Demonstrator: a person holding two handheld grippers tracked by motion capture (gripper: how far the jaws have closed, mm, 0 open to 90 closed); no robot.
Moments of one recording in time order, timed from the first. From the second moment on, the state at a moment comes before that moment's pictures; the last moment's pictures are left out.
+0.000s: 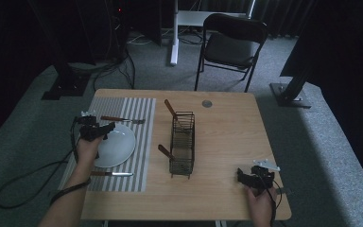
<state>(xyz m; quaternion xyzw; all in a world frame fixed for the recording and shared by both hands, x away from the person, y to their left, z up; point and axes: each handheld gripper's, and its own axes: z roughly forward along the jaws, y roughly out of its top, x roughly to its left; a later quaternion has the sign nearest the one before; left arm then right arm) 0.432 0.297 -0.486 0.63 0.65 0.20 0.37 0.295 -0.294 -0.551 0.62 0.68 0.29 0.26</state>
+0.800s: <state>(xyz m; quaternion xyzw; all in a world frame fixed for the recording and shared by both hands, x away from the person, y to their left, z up) 0.381 0.295 -0.474 0.65 0.62 0.22 0.38 0.295 -0.294 -0.550 0.62 0.68 0.30 0.26</state>
